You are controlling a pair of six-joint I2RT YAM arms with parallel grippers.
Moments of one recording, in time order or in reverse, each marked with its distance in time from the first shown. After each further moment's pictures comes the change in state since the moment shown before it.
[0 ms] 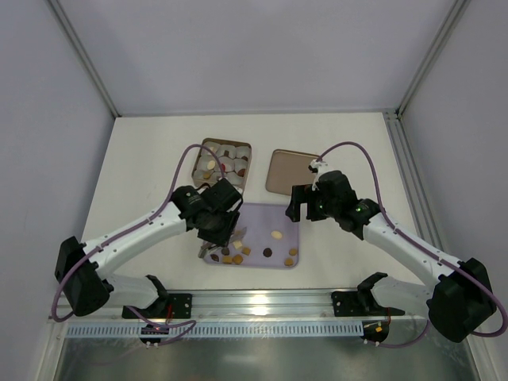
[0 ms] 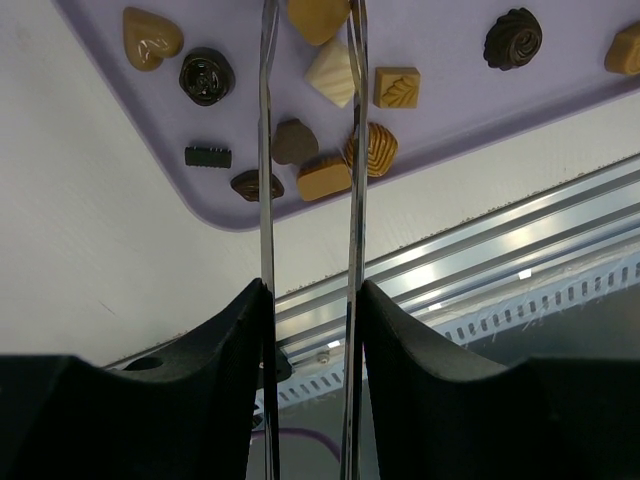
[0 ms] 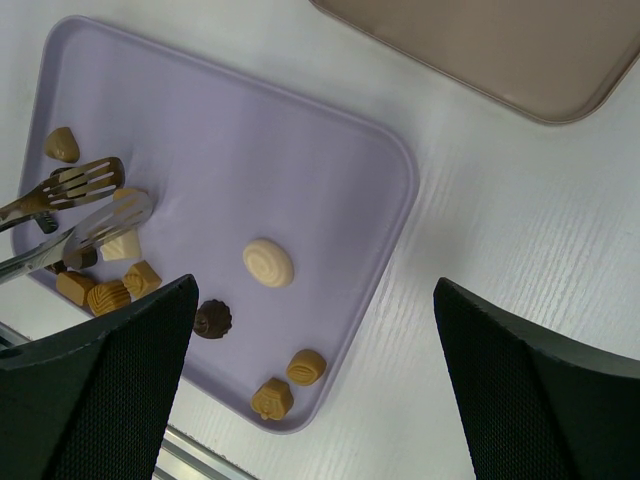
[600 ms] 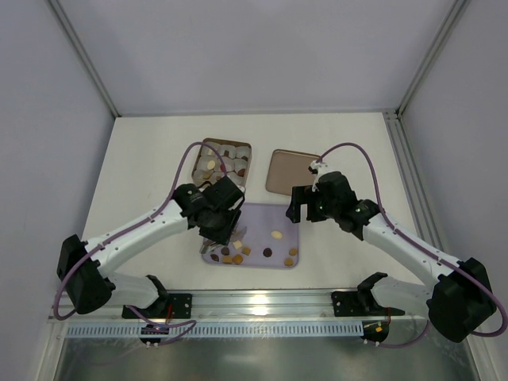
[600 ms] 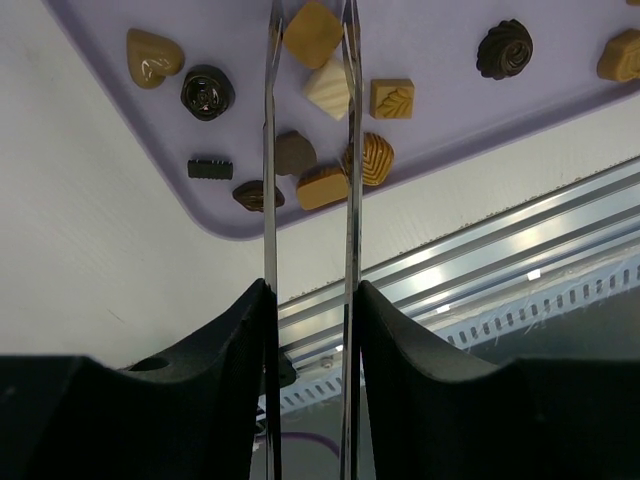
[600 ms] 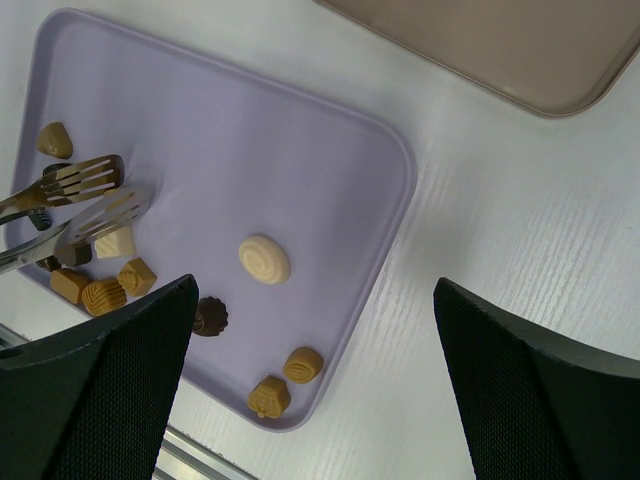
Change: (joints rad) left arm -0.001 0.025 0.025 0.004 -0.003 0.023; right arm 0.000 0.000 -0.010 0.001 0.000 0.000
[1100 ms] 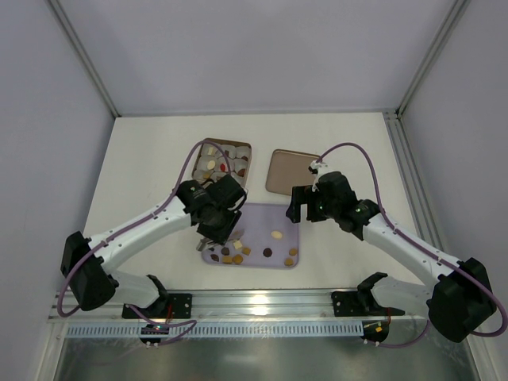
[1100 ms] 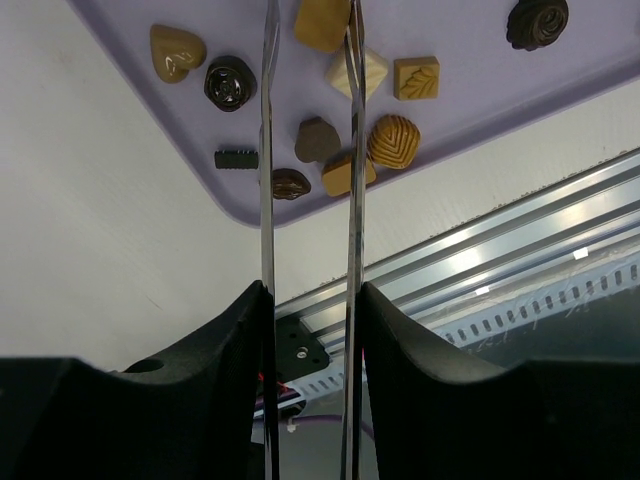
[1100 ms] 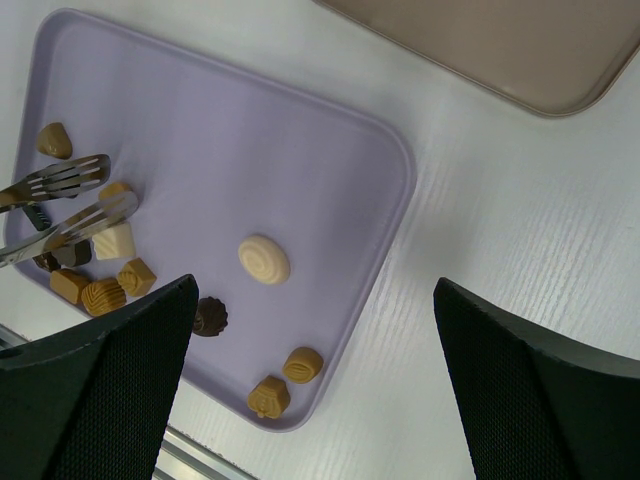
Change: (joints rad) left arm 0.000 0.030 0.048 -0.068 -0.020 0.087; right arm 0.000 0.000 0.000 0.000 0.001 0.000
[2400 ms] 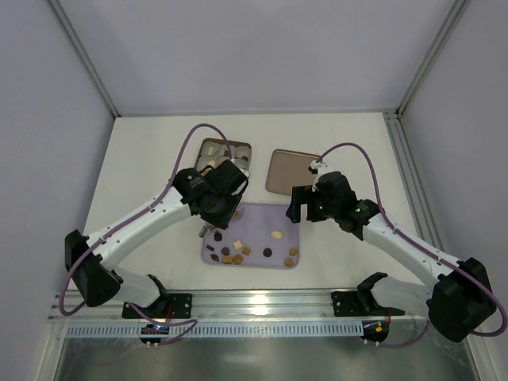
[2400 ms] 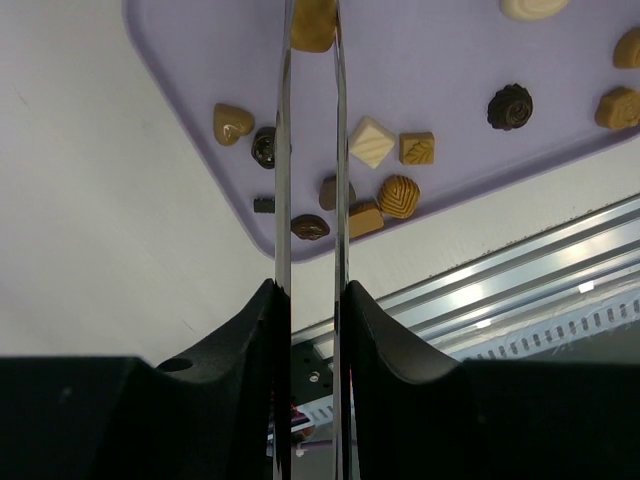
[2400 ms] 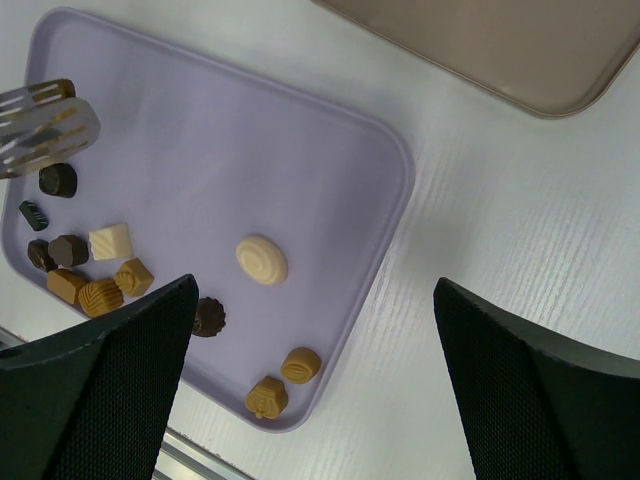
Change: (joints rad) left arm 0.021 0.041 0.150 -0.027 -0.076 0.030; right arm 0.000 0.001 0.000 0.000 0.003 -0.003
